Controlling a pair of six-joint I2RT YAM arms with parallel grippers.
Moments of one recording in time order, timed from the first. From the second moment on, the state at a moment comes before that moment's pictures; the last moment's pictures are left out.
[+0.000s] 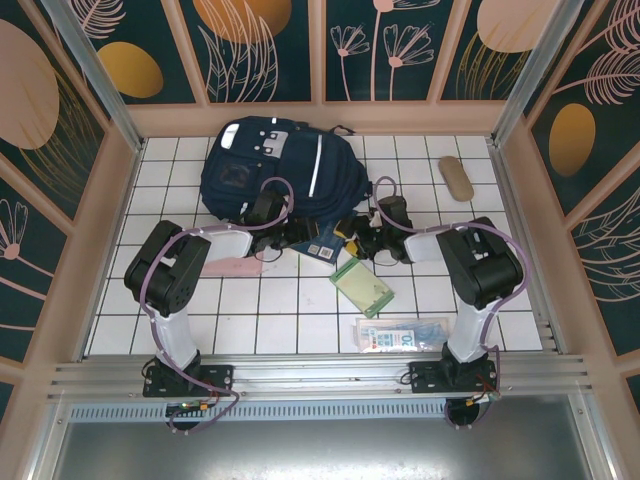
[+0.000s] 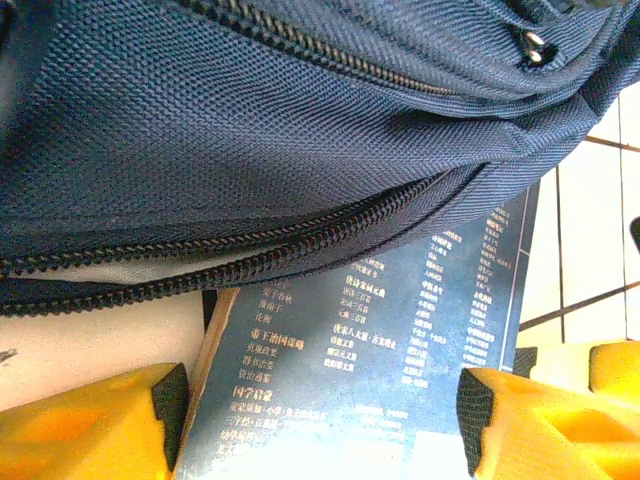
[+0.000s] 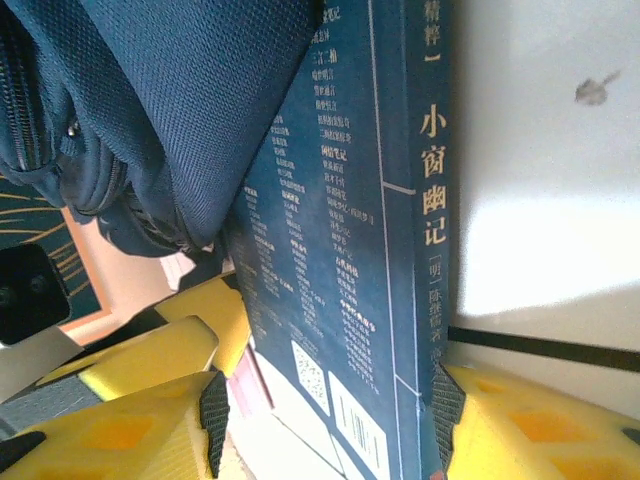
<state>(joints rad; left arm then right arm) -0.51 1.87 0.96 0.09 0.32 -0.74 0.42 1.84 0.79 0.35 -0.63 1.22</state>
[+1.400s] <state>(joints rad) -0.54 1.86 0.89 0.22 0.45 -0.81 0.48 1.92 0.75 0.64 -0.60 1.29</state>
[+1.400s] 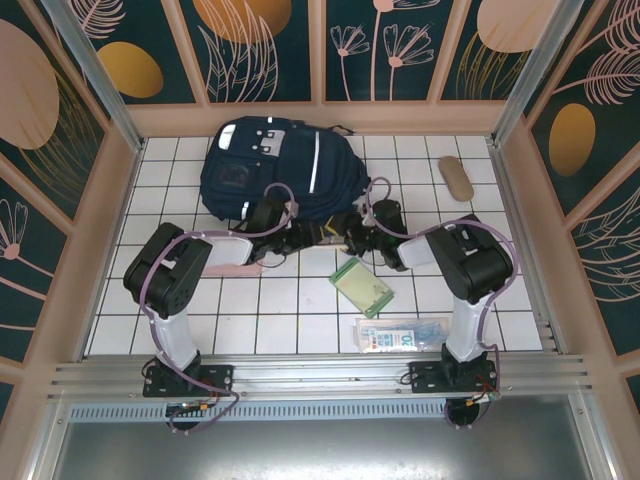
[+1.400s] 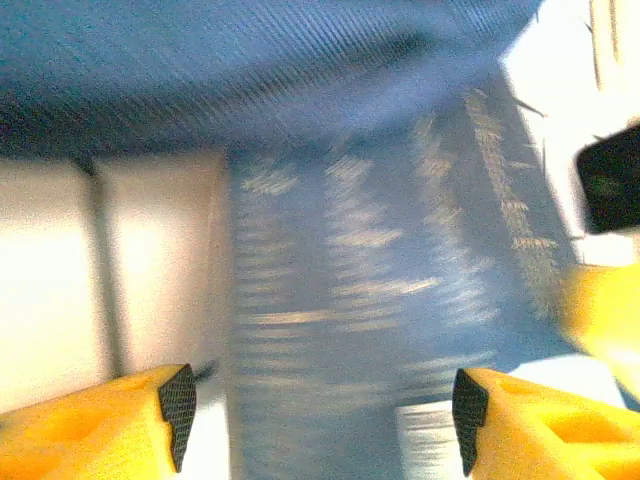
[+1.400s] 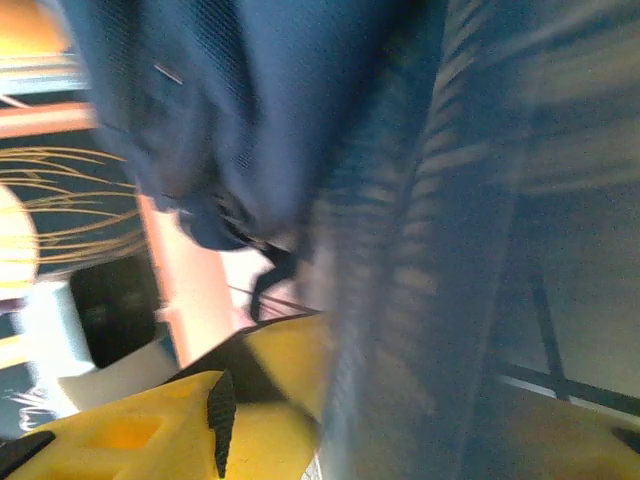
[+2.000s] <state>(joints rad) -0.61 1.79 0.88 0.08 0.55 -0.80 0.47 1.86 0.71 0.52 -0.59 1.24</state>
